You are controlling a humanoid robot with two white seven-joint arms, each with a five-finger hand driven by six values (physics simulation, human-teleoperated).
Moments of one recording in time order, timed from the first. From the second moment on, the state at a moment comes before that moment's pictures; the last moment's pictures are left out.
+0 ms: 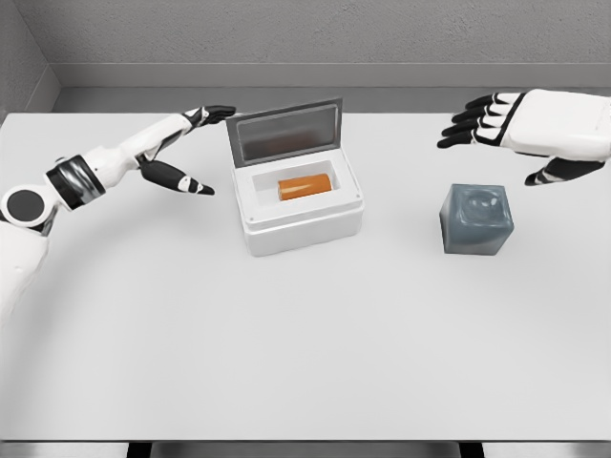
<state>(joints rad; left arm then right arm) -0.70 0.46 -0.52 -0.89 0.21 -0.61 -0.61 -1.45 -1.24 1.54 -1.65 0.10 -0.61 0.18</state>
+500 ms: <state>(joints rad) -0.67 0.51 -0.53 -0.99 0.23 -0.61 -0.61 -1.40 -1.23 1.54 -1.65 0.10 -0.61 0.18</state>
